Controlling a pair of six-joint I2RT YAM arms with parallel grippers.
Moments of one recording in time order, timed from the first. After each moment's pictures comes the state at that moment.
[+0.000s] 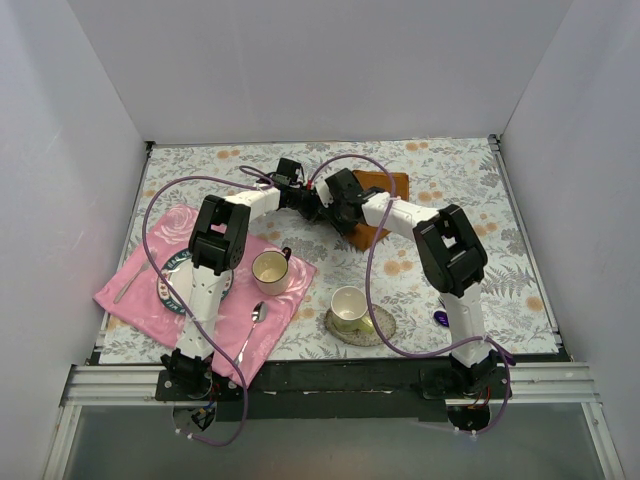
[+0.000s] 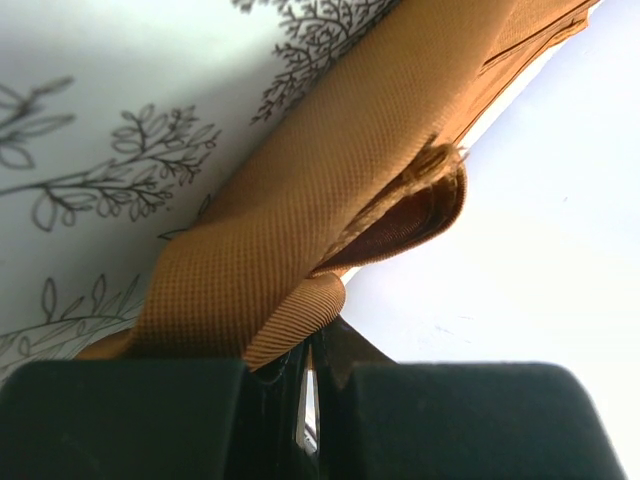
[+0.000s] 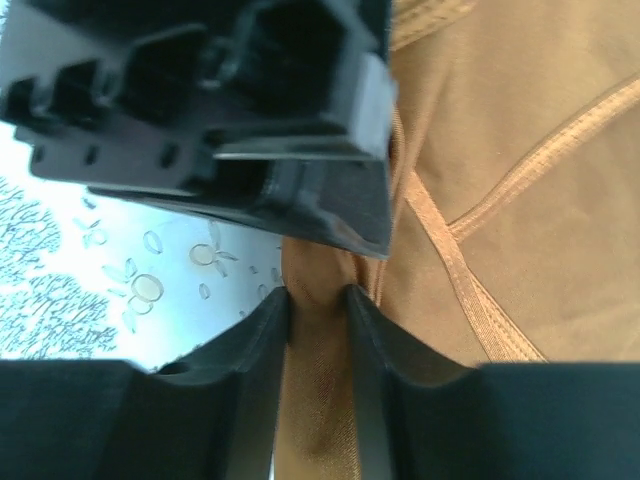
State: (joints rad) left arm -0.39 2.42 1.78 -0.28 0.68 -1.27; right arm 0.64 2.13 1.56 -0.42 0.03 -0.24
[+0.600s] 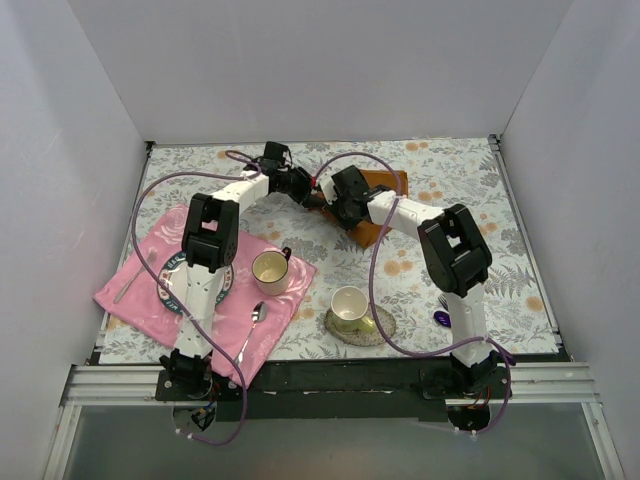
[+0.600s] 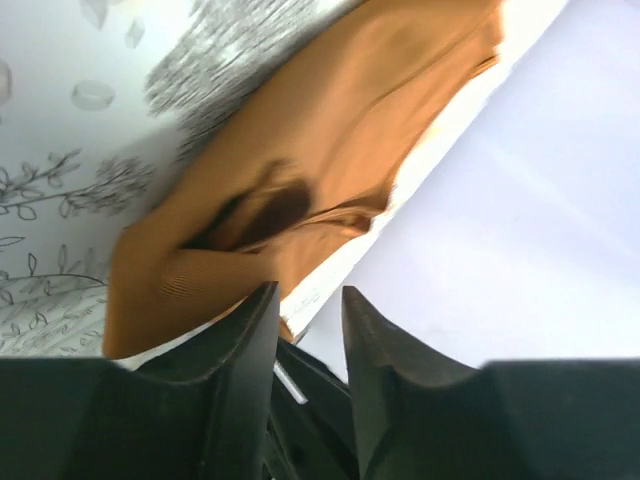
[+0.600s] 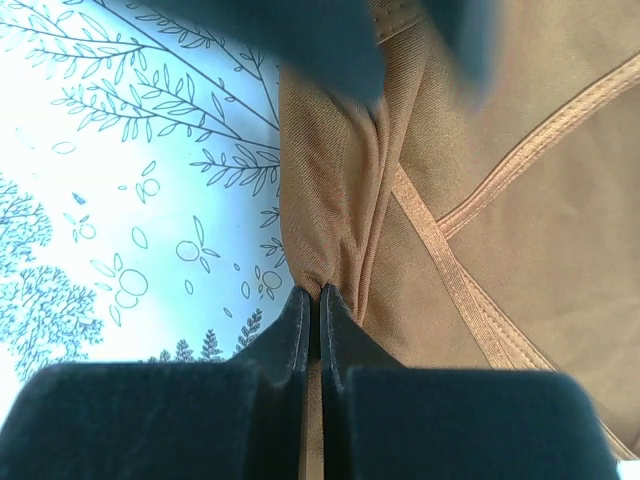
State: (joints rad) left arm -0.33 2.42 1.89 -0.36 0.66 -1.25; right arm 0.62 2.11 1.52 -0.37 0.00 -0.25
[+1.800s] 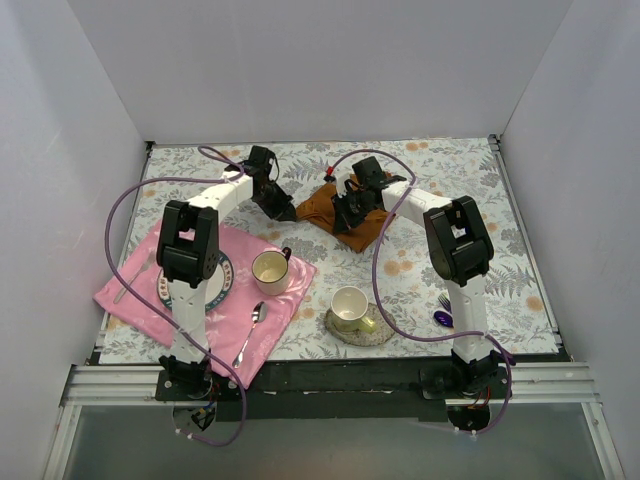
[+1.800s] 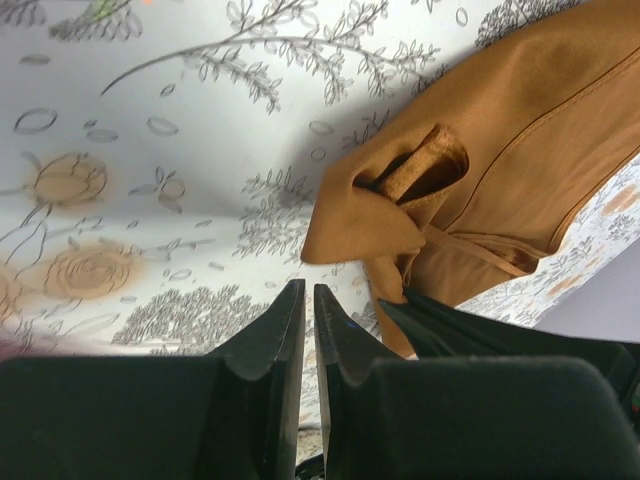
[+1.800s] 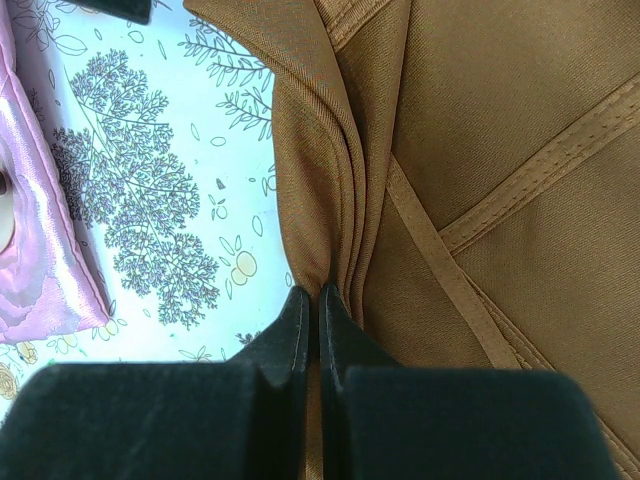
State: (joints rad) left arm -0.30 2.13 1.66 -0.66 0.27 -0.99; right arm 0.48 2.18 1.59 -0.44 -0.55 -0.16
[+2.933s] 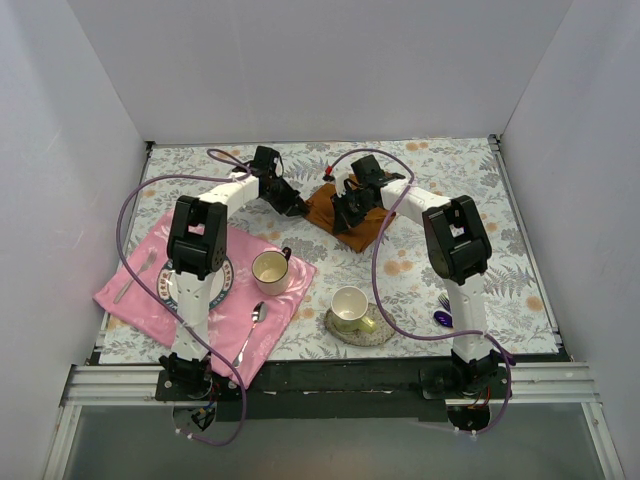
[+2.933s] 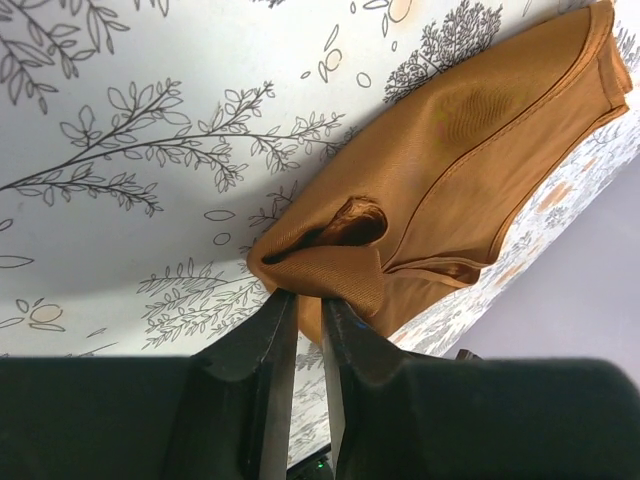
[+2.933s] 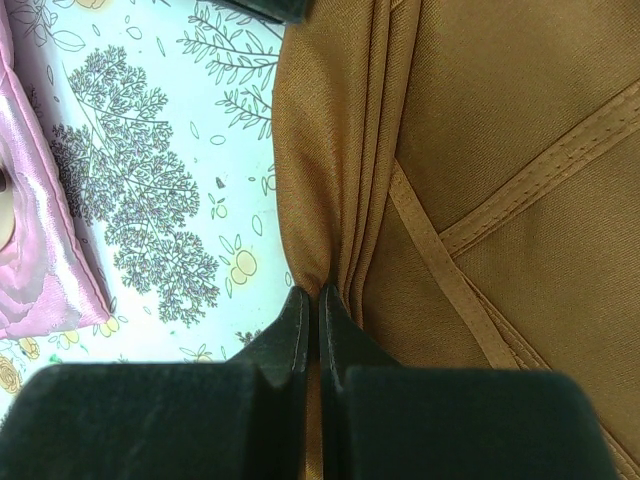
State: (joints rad) left arm -0.30 2.25 1.73 -0.52 0.38 -1.03; right arm 0.48 2.20 1.63 -0.48 -0.55 -0.18
